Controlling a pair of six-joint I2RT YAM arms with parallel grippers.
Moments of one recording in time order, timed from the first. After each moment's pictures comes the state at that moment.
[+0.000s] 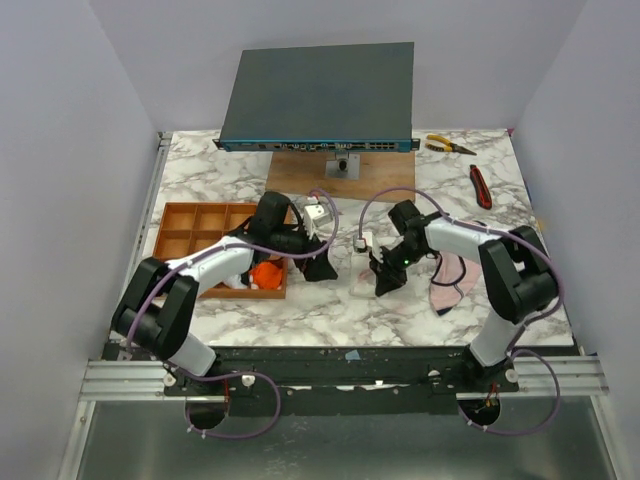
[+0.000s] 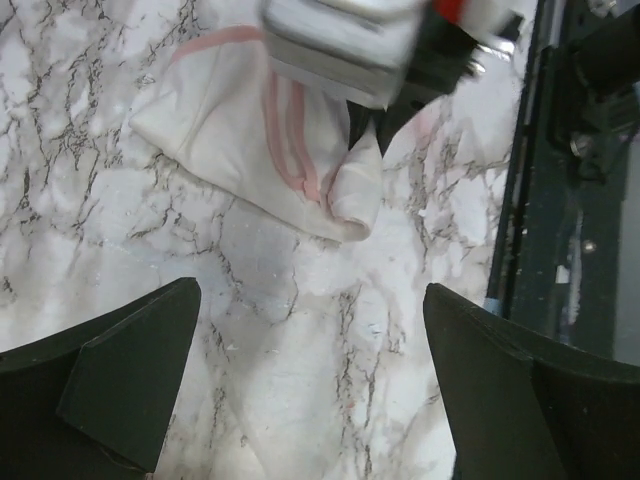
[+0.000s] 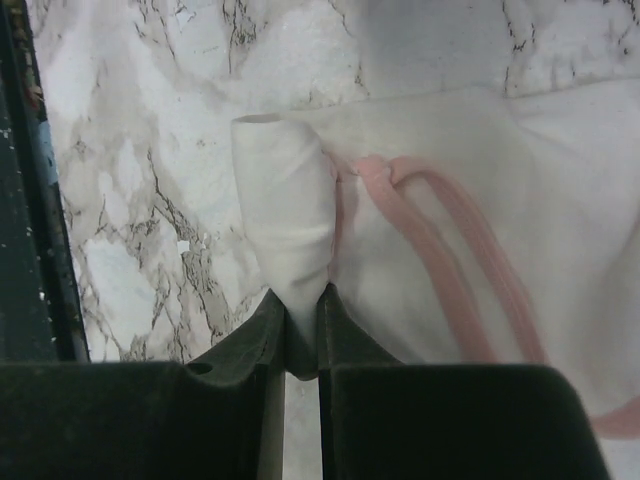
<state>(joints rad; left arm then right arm) -0.49 1.54 0.85 -0.02 0.87 0.09 0.46 1.72 0.95 -0.65 -0.70 -0.92</state>
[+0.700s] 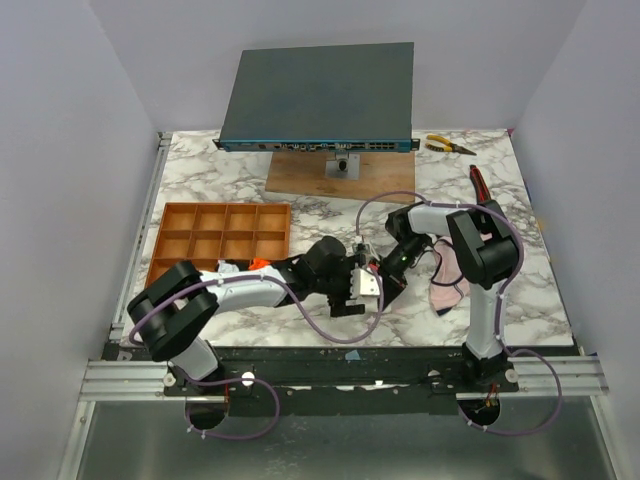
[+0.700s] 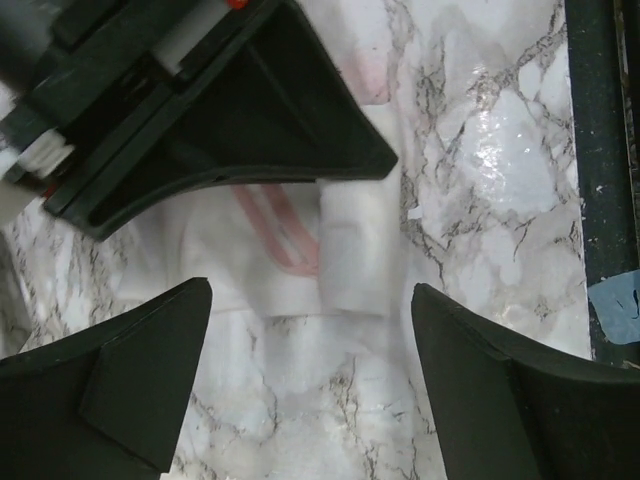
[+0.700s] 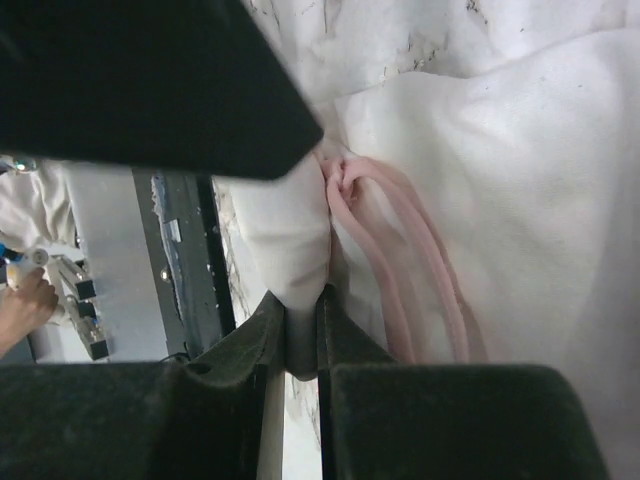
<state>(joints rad) -0.93 1.55 0.77 0.11 0.45 0.56 0.40 2.06 1.19 -1.12 -0.90 -0.98</state>
